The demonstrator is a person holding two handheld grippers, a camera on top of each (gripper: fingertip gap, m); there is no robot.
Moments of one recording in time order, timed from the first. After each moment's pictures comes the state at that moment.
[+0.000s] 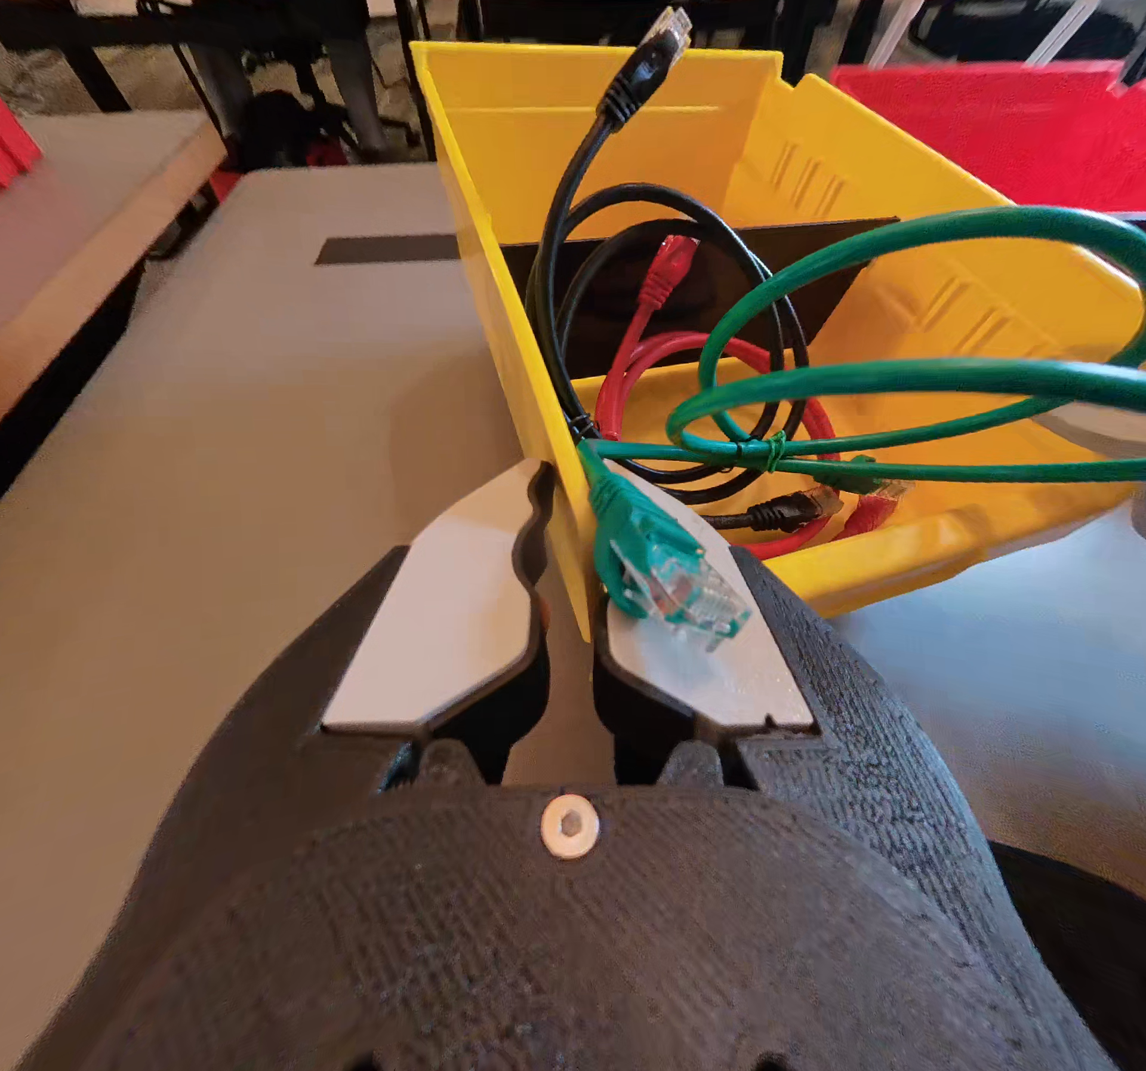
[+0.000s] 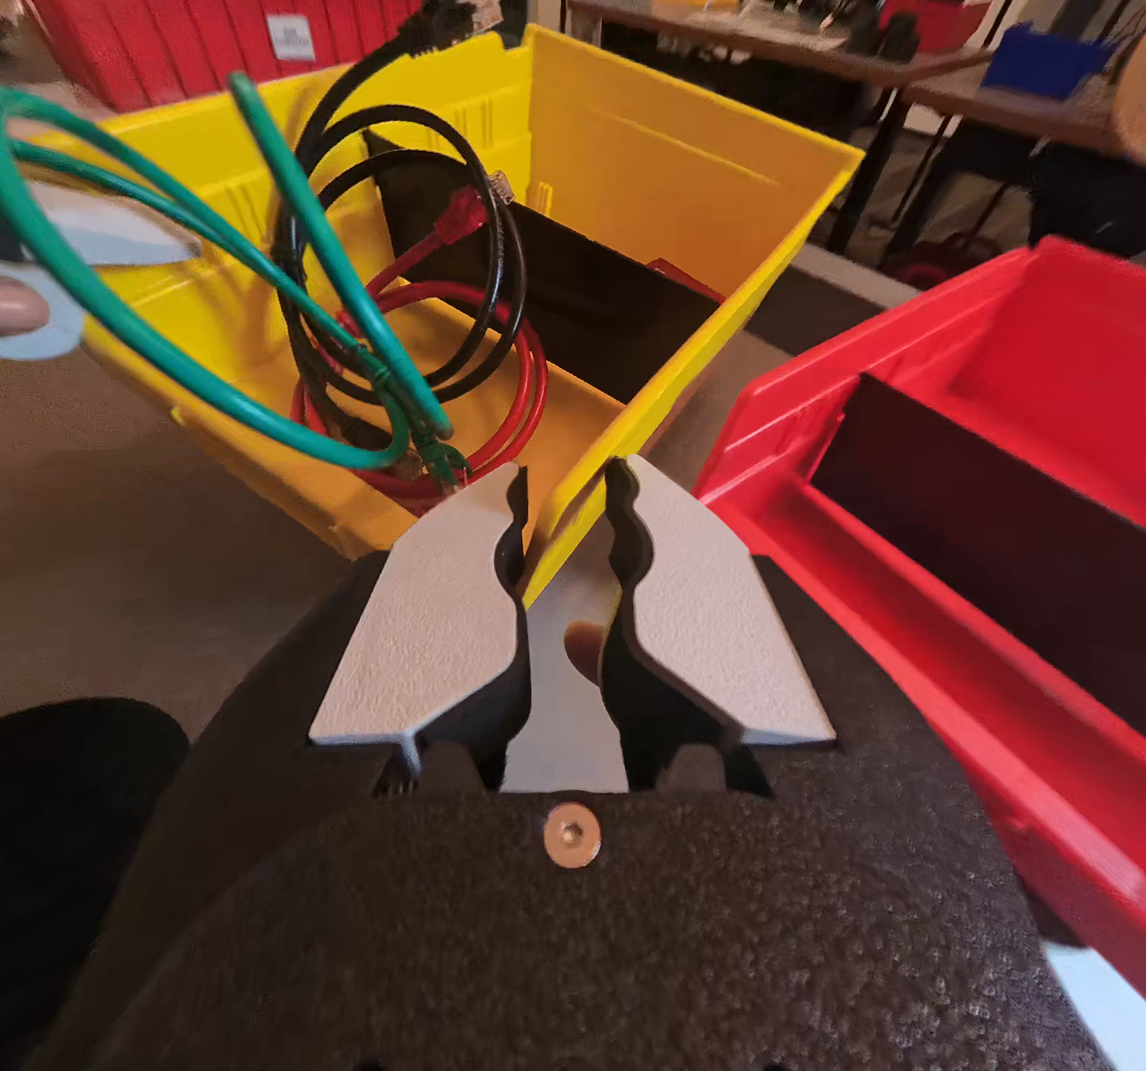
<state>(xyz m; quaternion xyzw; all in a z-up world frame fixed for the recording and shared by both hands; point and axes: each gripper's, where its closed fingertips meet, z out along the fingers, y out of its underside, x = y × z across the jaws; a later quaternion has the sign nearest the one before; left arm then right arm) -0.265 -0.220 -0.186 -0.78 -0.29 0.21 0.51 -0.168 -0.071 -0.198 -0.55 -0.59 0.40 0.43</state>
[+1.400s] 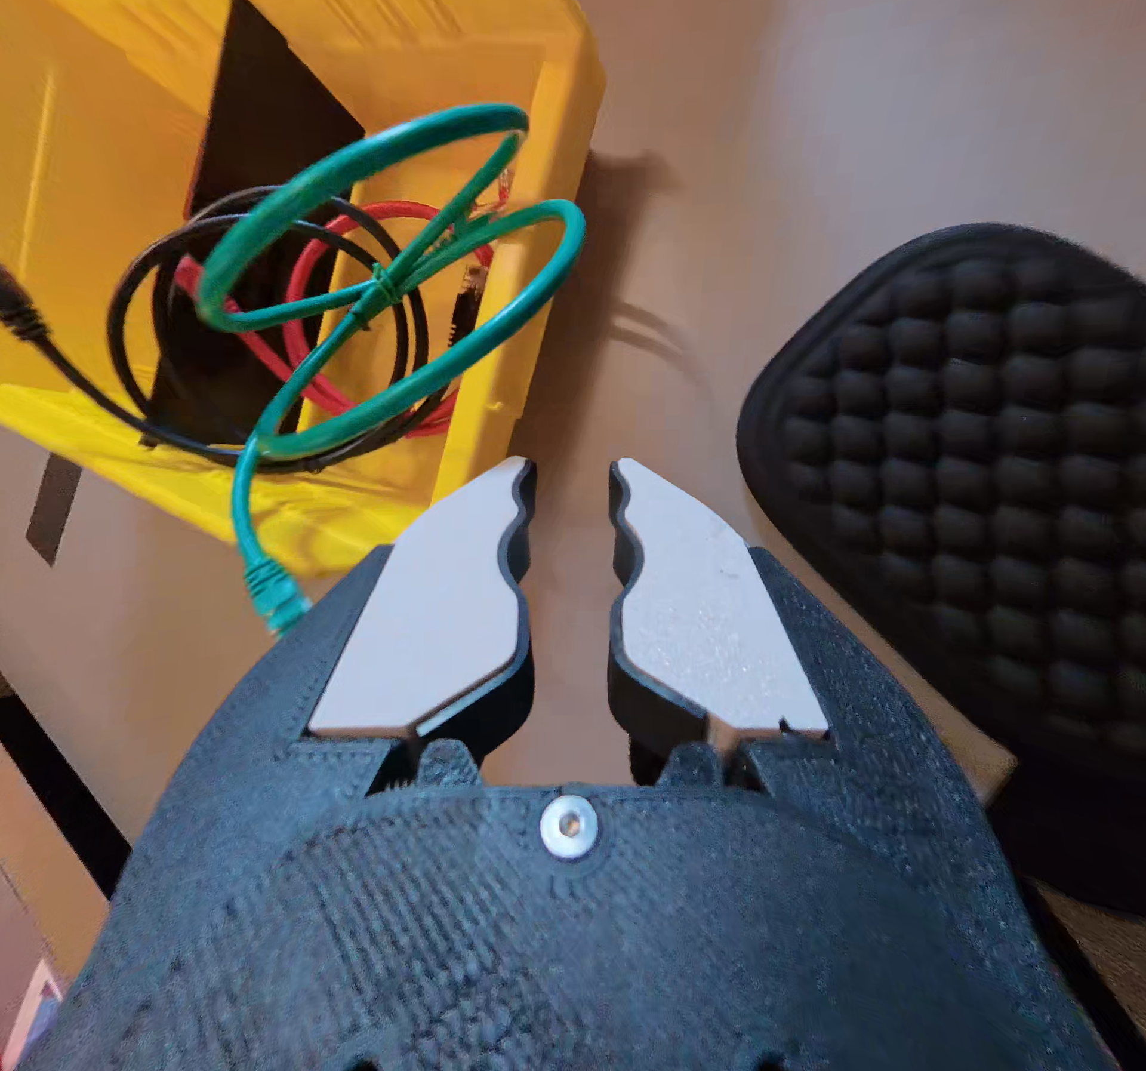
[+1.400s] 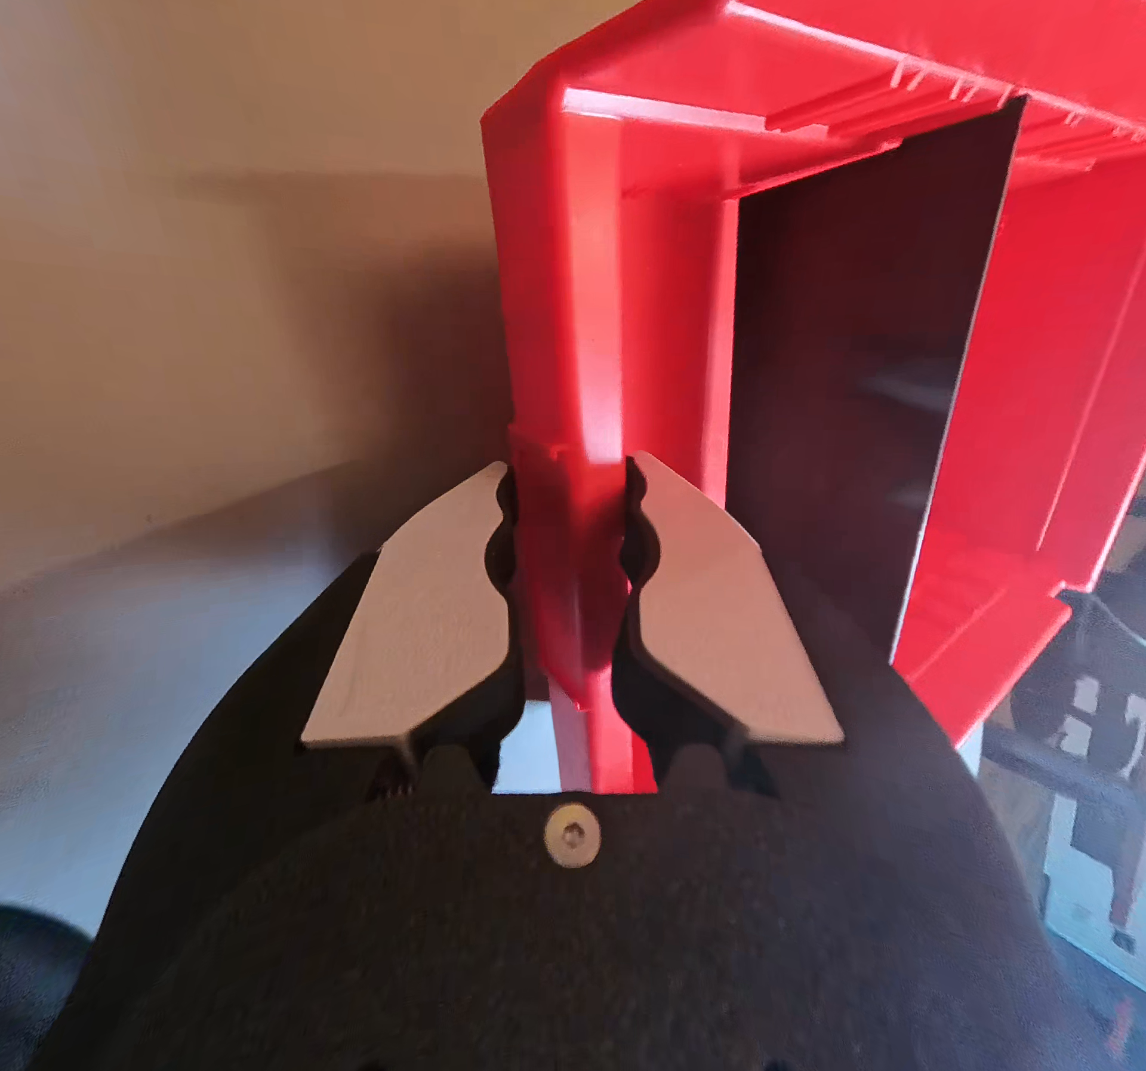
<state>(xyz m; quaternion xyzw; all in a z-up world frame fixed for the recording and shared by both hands) -0.161 -0.219 -0.227 -0.92 0.20 0.13 0.30 -0.012 0.088 -0.265 -0.39 -0.86 0.04 0.33</state>
